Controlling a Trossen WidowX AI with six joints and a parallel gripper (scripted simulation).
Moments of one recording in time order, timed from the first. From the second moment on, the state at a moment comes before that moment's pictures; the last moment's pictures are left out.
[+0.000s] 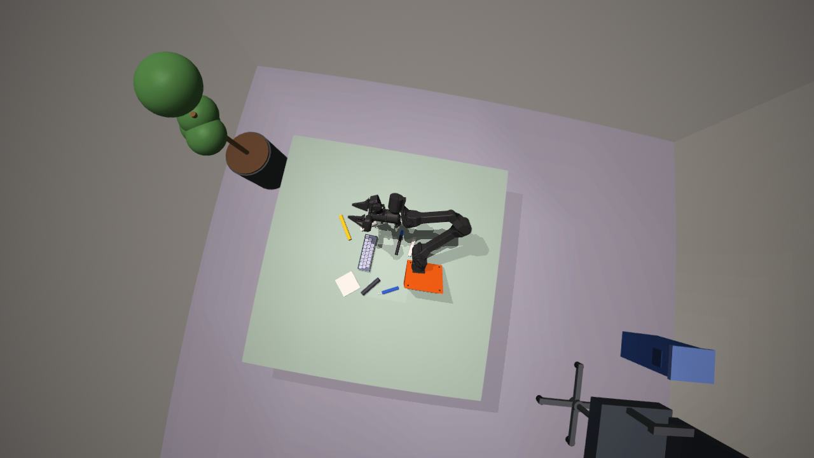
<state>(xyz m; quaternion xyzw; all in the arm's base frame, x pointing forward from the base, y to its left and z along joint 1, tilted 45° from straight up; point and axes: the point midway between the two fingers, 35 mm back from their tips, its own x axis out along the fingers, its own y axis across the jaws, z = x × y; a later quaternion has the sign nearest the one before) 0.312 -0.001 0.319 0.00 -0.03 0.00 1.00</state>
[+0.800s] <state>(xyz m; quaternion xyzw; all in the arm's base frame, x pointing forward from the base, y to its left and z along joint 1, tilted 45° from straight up) 0.331 -0.001 0.041 -0.06 0.55 -0.23 0.80</state>
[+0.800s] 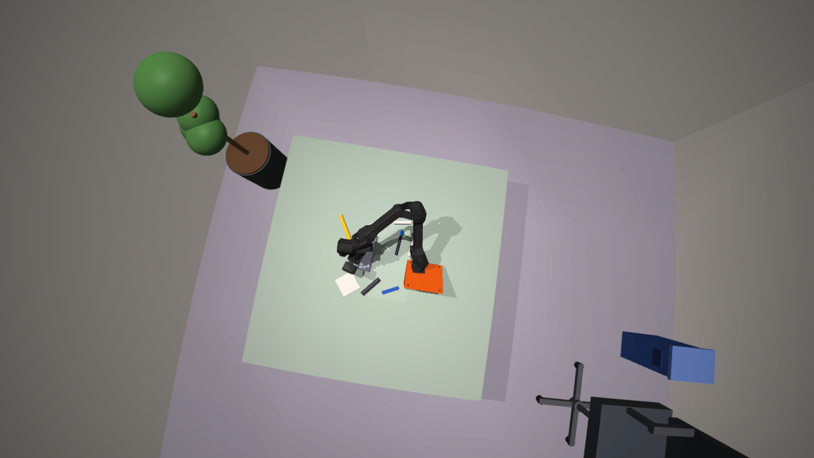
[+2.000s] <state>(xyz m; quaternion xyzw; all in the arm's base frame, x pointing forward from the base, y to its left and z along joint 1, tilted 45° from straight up) 0.284 -0.055 0.031 -0.22 0.65 -0.32 0.65</state>
